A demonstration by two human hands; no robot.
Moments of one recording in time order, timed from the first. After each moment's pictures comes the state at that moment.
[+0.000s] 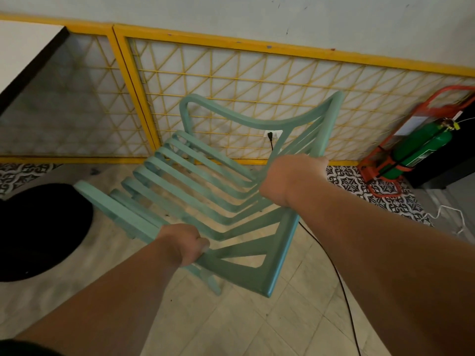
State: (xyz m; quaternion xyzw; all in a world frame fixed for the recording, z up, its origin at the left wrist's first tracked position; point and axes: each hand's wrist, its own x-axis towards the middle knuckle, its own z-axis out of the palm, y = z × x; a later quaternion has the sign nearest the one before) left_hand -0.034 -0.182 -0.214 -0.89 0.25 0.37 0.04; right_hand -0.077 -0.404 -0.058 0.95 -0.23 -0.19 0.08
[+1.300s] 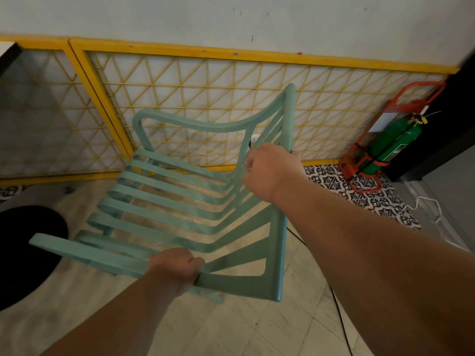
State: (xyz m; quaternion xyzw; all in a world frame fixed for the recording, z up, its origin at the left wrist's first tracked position) left_hand -0.070 -0.230 -0.223 -0.90 0.28 0.33 0.06; right_hand -0.072 -0.460 -0.058 0.98 -0.18 -0.04 -0.06
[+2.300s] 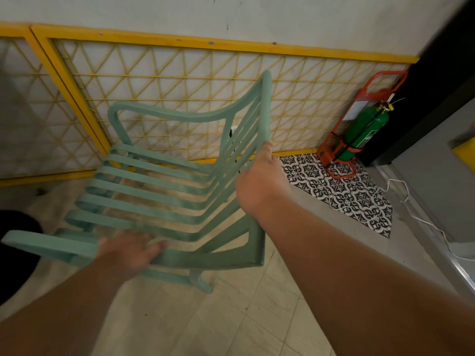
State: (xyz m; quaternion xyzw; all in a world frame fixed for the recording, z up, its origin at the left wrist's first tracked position) left_hand -0.027 -0.169 -0.250 -0.92 0.27 0.28 0.06; right_hand -0.134 -0.429 -0.081 0.86 -0.38 0.05 -0.32
